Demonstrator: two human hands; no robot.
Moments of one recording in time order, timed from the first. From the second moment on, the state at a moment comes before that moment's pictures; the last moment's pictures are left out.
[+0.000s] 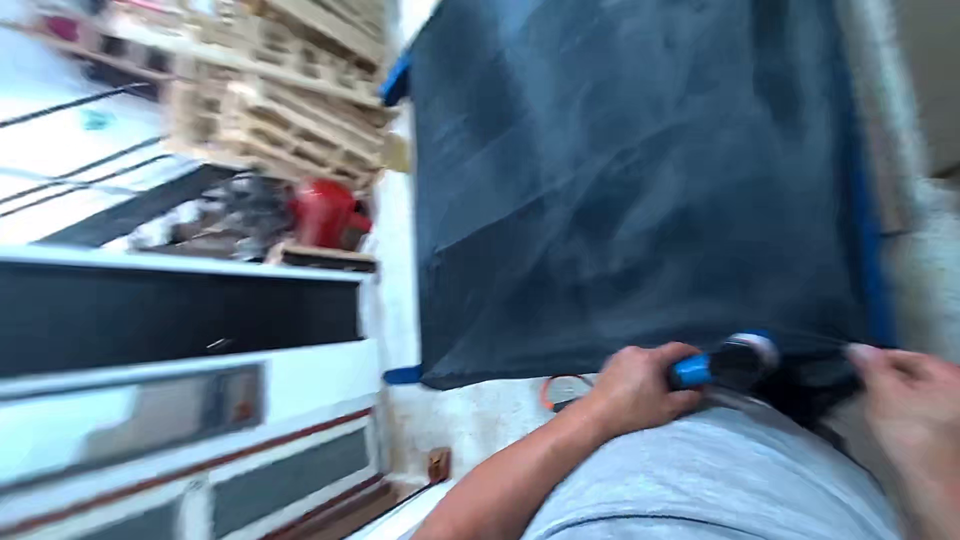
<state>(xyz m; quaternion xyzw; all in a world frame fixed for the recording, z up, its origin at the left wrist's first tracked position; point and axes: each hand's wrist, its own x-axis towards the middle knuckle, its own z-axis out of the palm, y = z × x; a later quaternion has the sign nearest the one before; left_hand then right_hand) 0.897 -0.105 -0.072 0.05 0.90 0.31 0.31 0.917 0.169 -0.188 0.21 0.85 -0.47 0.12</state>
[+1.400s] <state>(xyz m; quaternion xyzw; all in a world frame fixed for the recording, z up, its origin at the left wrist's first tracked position) 0.855 0.002 -0.116 0.22 0.93 0.16 0.25 0.926 0.197 -0.251 0.30 0.68 -0.67 0.02</state>
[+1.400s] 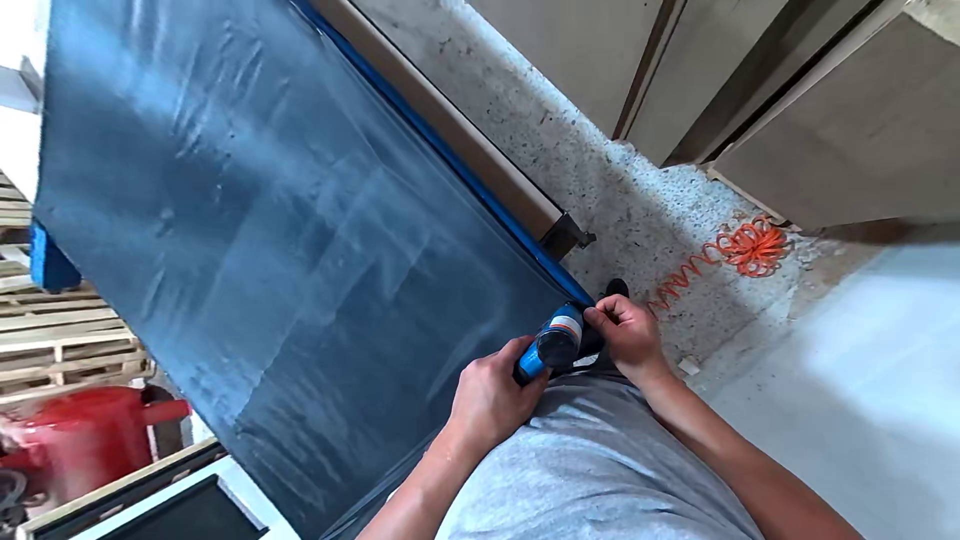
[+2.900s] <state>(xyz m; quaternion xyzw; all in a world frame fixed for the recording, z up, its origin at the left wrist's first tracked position) 0.623 -0.208 -0.043 0.13 0.97 0.06 0.21 0.691 0.187 -0.247 0.06 0.88 -0.39 0.25</state>
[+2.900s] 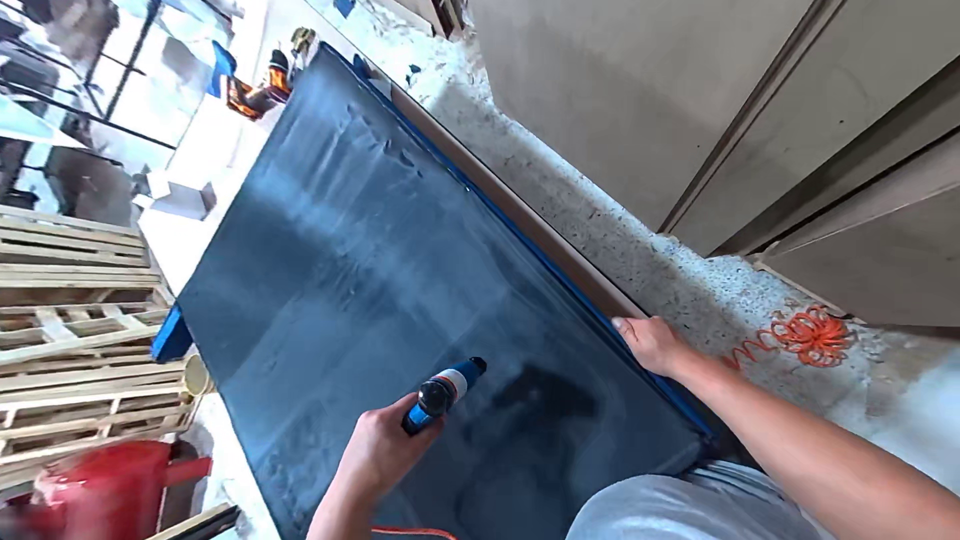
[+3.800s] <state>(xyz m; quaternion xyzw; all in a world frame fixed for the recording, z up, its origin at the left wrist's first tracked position) 0.368 -0.128 -0.100 0.16 0.97 0.08 0.18 0.539 0.161 -0.207 0.00 0.87 -0.40 0.29</state>
